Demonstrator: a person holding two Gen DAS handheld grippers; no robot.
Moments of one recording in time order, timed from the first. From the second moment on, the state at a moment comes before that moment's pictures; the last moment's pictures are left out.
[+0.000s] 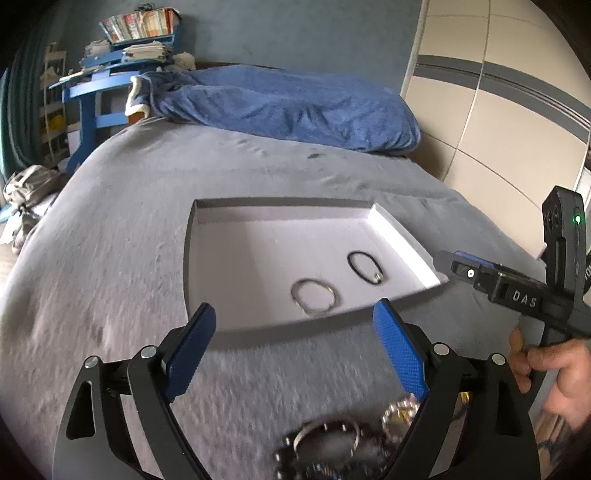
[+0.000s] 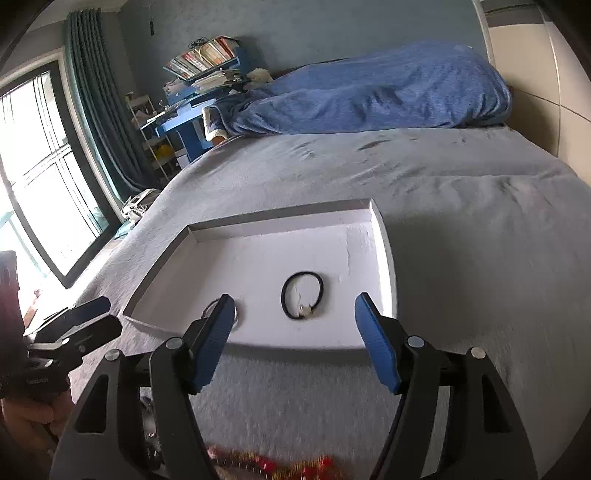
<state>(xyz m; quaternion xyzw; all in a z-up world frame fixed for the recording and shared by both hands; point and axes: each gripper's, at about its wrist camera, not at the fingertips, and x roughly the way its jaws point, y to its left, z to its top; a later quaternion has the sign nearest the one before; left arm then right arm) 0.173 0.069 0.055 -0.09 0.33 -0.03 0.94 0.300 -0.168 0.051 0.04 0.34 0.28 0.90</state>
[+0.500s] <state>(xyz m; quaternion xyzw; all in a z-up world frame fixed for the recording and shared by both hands) 0.135 0.026 0.041 -0.03 0.35 -0.10 0.93 0.263 -0.206 0.037 0.06 0.37 0.24 0.90</state>
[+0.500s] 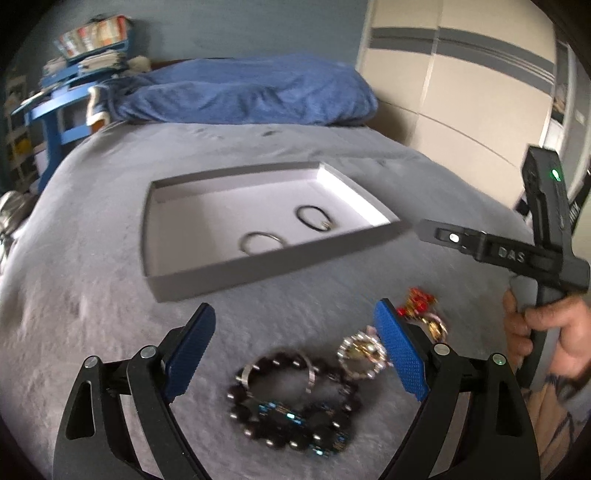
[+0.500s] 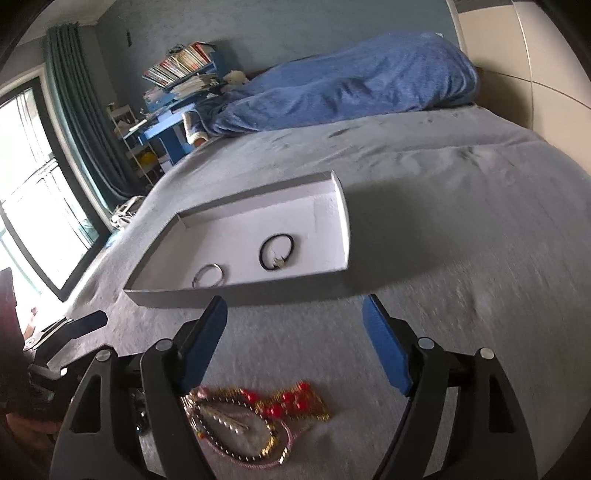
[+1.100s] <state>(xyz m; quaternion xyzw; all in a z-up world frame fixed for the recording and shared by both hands) 0.145 -0.027 -0.002 0.08 0.41 -0.19 0.89 0.252 -0.235 0.021 0.11 0.39 0.22 0.89</state>
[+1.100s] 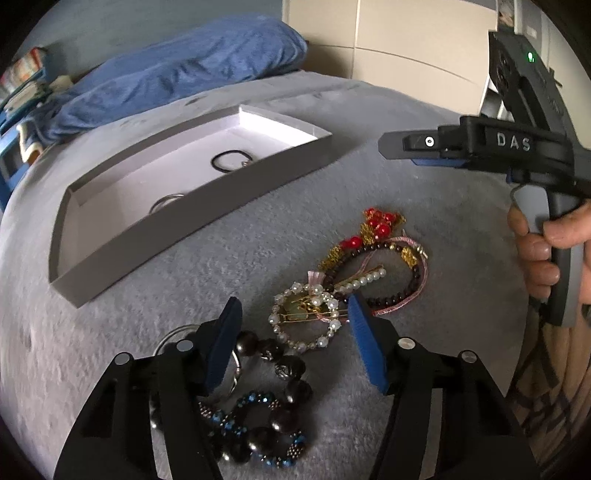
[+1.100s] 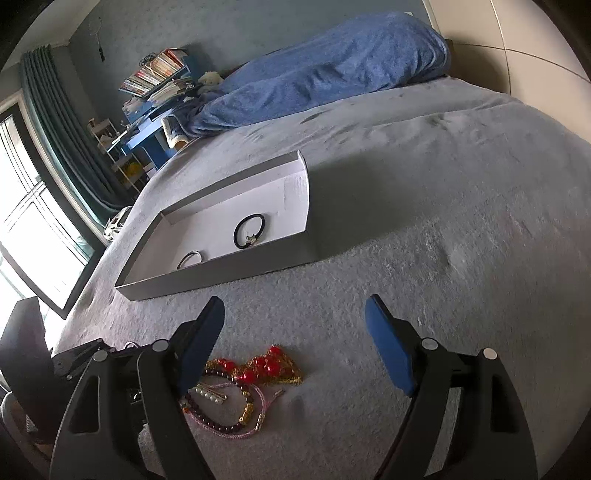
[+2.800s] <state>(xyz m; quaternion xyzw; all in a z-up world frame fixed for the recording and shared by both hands) 0.143 0.024 0.042 -0.01 0.34 -0.13 0.93 0.264 -0.245 0.005 0.13 0.40 0.25 0.87</state>
